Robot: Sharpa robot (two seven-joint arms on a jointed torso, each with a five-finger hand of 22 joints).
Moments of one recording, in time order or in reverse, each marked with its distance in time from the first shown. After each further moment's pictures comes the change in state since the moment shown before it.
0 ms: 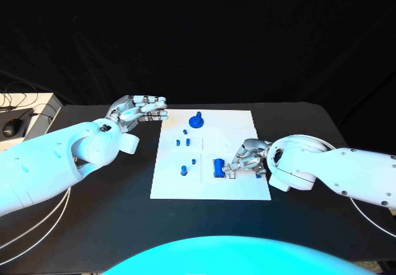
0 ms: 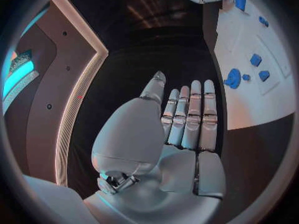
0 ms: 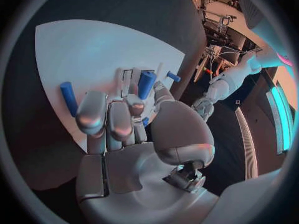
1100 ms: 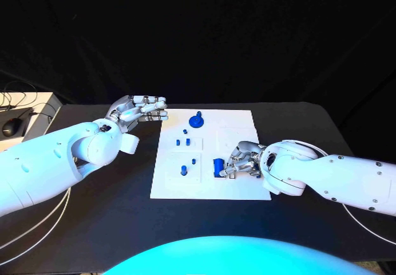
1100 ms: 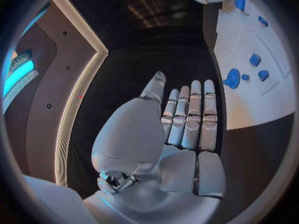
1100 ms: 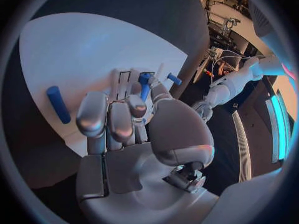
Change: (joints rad) left arm 0.000 0.002 0.000 -0.003 0.000 0.003 0.000; left_hand 0.000 0.000 0.000 0.000 0.000 0.000 0.000 0.000 0.000 0.000 0.000 0.000 0.000 0.000 0.000 0.000 0.000 0.000 0.000 0.000 0.004 -0.001; right arm -0.039 0.052 0.001 -0.022 -0.081 -0.066 -0.010; right_hand 0.081 0.024 0.040 -0.064 0.058 0.038 -0.029 0.058 0.037 0.029 -0.025 0.008 0.012 0.007 -0.007 0.004 0.007 0.000 0.000 -0.008 0.025 0.000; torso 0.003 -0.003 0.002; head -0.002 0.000
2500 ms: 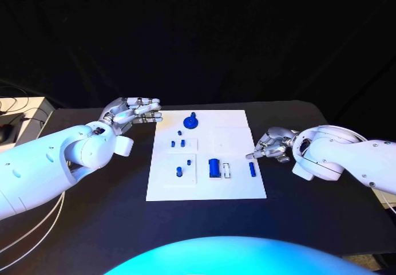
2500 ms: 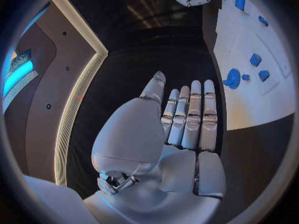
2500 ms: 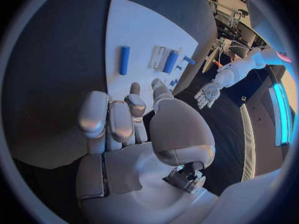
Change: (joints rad) left arm 0.000 0.002 0.000 -0.009 0.000 0.004 -0.003; left_hand 0.000 0.000 -0.003 0.003 0.000 0.000 0.000 0.000 0.000 0.000 0.000 0.000 0.000 0.000 0.000 0.000 0.000 0.000 0.000 0.000 0.000 -0.002; right arm 0.061 -0.206 0.011 -0.014 0.042 0.065 0.081; right_hand -0.035 -0.047 -0.042 0.107 0.010 -0.003 0.020 -0.066 -0.044 -0.008 0.017 -0.015 0.005 0.000 0.000 0.000 0.008 0.000 0.000 -0.007 0.006 -0.001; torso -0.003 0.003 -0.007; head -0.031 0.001
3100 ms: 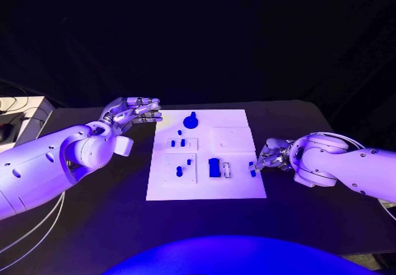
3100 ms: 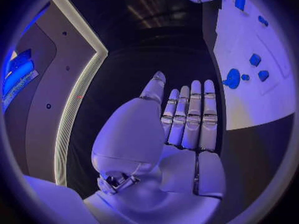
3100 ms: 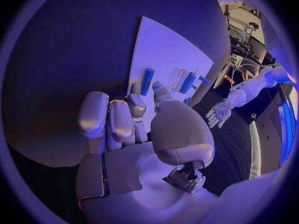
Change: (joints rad) left arm 0.000 0.003 0.000 -0.002 0.000 0.002 0.000; left_hand 0.000 0.000 0.003 0.003 0.000 0.000 0.000 0.000 0.000 0.000 0.000 0.000 0.000 0.000 0.000 0.000 0.000 0.000 0.000 0.000 0.000 0.000; right arm -0.046 0.030 -0.005 -0.022 -0.133 0.078 -0.104; right_hand -0.033 0.021 -0.008 0.015 0.008 0.017 -0.010 0.012 0.072 0.010 -0.008 0.000 0.009 0.000 0.000 0.000 0.005 0.000 0.000 0.000 0.006 0.001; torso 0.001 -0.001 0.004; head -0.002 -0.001
